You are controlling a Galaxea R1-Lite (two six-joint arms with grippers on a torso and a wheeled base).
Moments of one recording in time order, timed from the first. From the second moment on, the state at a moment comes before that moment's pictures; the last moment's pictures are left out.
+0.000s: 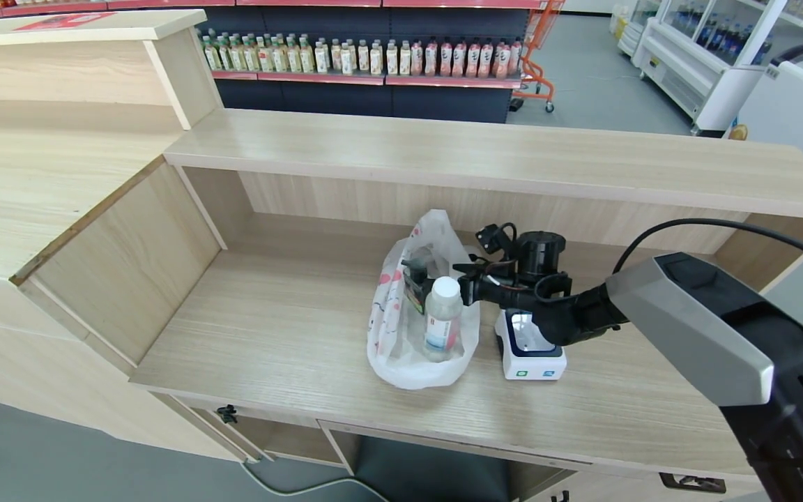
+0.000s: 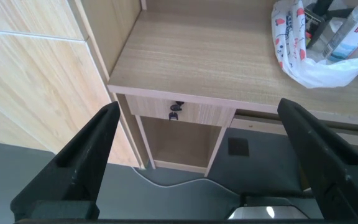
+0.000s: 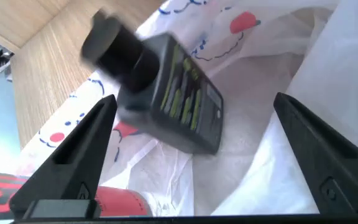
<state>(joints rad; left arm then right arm) 0.00 0.00 0.00 0.00 -0.01 0.00 0.34 2.55 -1.65 -0.77 0.57 0.03</state>
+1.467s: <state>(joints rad) 0.00 0.00 0.00 0.00 -0.01 0.00 0.02 0.66 -0.17 -0.38 0.22 -0.16</state>
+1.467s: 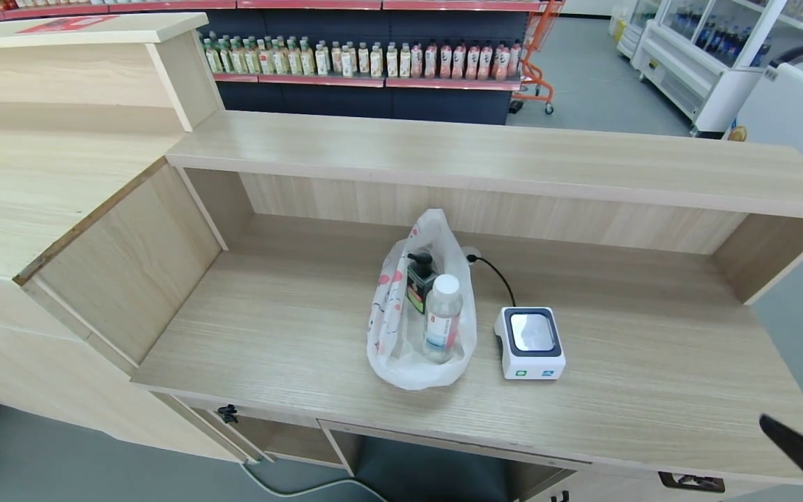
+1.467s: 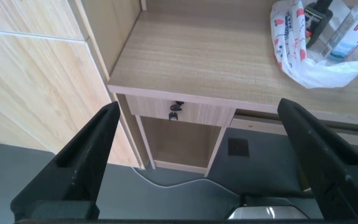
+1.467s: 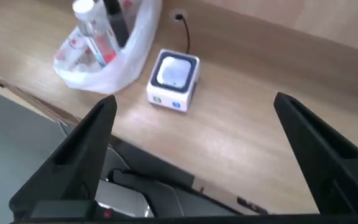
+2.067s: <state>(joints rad) 0.00 0.00 0.00 0.00 -0.01 0.00 0.01 0.05 0.00 -0.01 0.12 -0.10</state>
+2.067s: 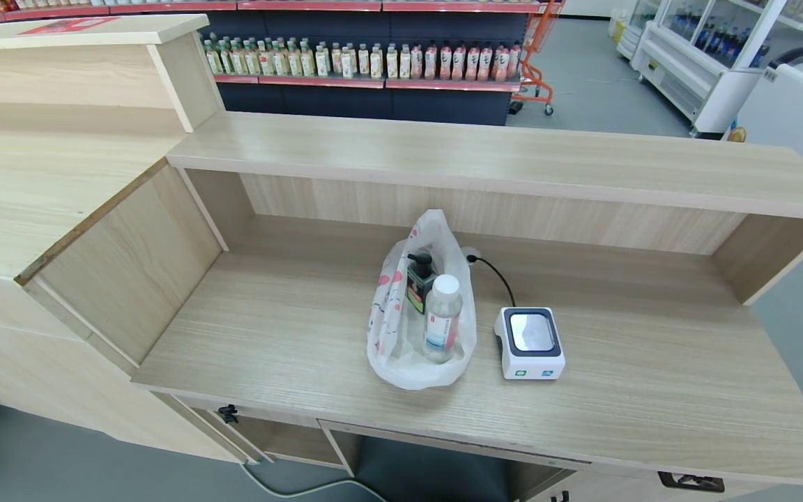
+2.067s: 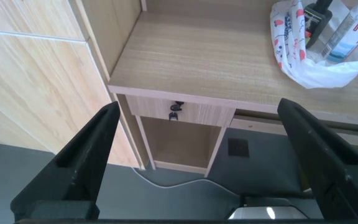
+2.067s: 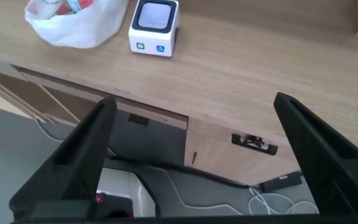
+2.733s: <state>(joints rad) 0.00 0.00 0.00 0.00 -0.01 0.00 0.01 0.00 0.00 0.00 0.11 -0.13</state>
